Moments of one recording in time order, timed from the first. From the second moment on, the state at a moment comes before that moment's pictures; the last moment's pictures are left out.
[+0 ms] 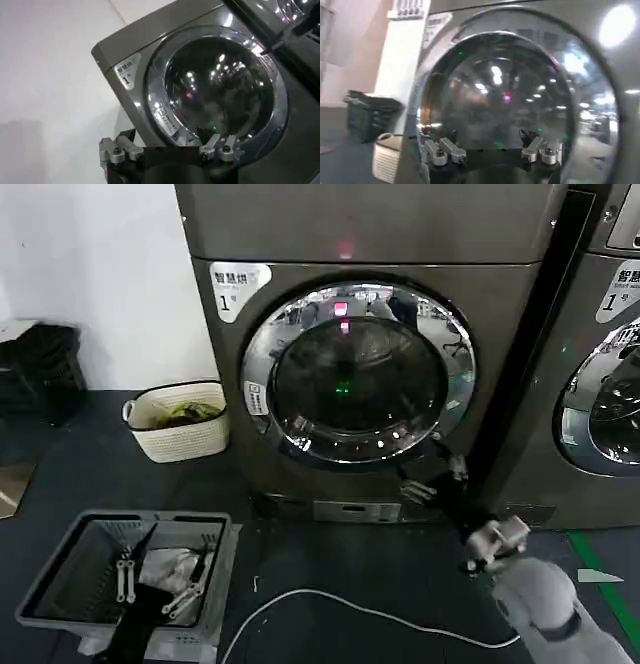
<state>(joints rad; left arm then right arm) 1.70 -1.40 -0.79 -2.06 0.23 -0.62 0.16 -0.88 0.94 0.20 1.85 0.44 0.03 -0.16</state>
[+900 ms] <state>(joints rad) 1.72 -1.44 -0.79 -2.08 0.25 -0.62 0.16 -0.54 1.05 -0.09 1.62 0.42 0.04 -0.16</state>
